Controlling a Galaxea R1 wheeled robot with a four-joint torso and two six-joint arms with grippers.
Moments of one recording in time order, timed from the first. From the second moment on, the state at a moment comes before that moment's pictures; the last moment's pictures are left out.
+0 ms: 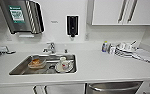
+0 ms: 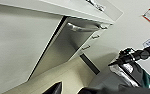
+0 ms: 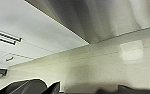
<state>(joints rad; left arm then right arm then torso) 0.87 1.70 -0.74 0.15 0.05 -0.03 -1.14 1.90 -1.29 -0.23 0.08 0.38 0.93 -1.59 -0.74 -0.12</state>
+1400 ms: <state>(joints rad) 0.79 1.74 -0.75 0.15 0.03 -0.03 -0.75 1.87 -1.19 -0.20 -0.22 0.75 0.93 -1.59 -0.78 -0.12</state>
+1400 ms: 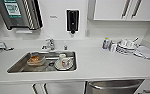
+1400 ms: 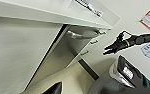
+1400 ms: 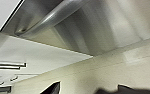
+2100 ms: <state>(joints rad) 0.79 1.77 -0.75 0.15 0.03 -0.03 -0.60 1.98 -1.34 -0.13 -0.30 1.20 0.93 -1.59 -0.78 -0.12</state>
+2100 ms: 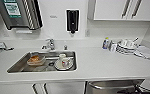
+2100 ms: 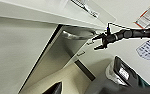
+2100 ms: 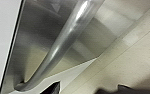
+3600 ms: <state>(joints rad) 0.79 1.78 -0.75 0.16 0.03 -0.03 -0.56 2.12 -1.66 0.04 -0.38 1.26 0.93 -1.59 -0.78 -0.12</state>
